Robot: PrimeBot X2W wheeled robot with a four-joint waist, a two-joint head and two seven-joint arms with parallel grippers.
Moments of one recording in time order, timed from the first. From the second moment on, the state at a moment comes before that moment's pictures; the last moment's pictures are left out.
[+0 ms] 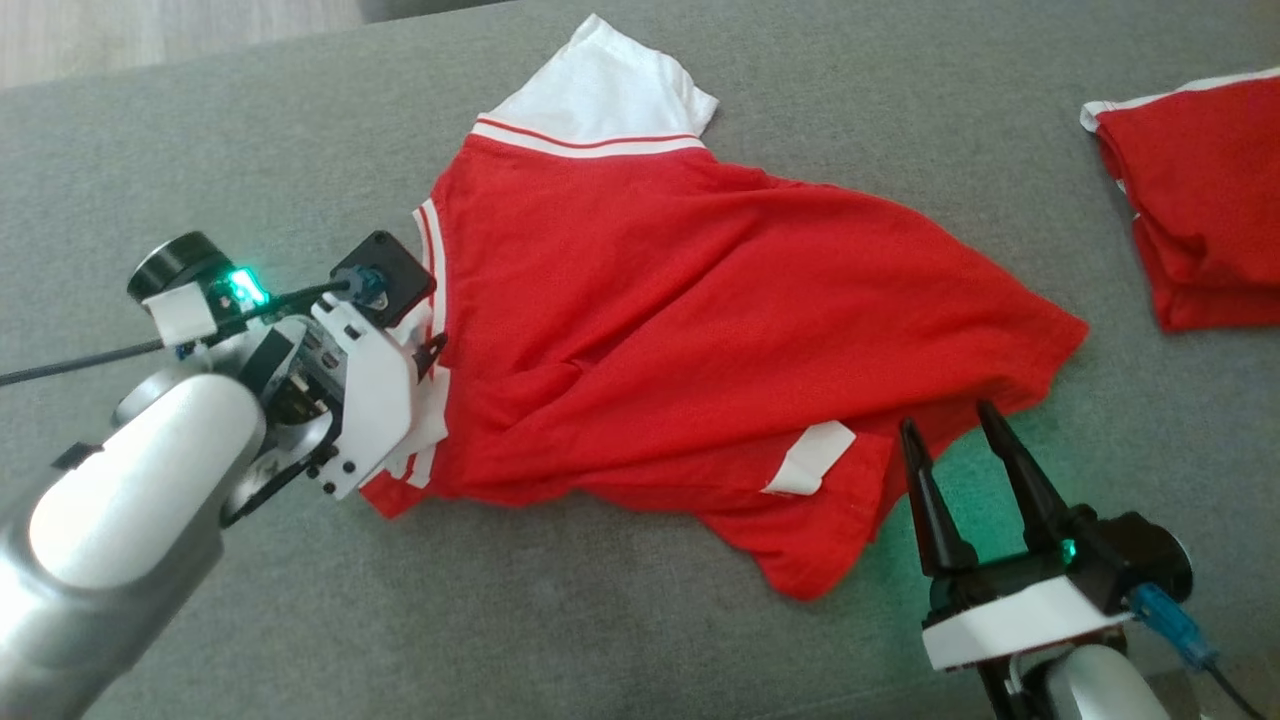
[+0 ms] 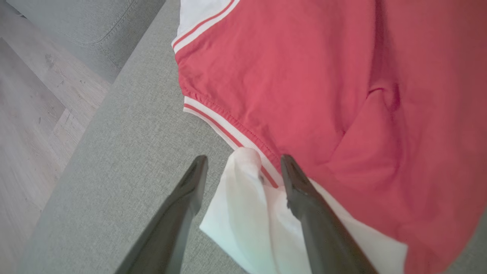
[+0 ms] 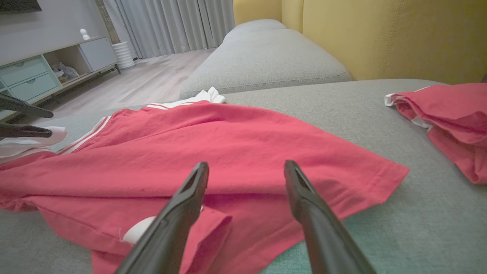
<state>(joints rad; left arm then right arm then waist) -0.76 0.63 -0.90 0.15 -0.47 -0.13 0.69 0.02 -0.08 0.17 0.16 0.15 0.13 -0.26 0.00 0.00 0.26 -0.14</state>
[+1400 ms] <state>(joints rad) -0.92 0.64 -0.86 0.24 -0.35 -0.04 0.24 0.00 -0.33 0.49 0.25 0.29 0.13 -0.26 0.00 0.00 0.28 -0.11</state>
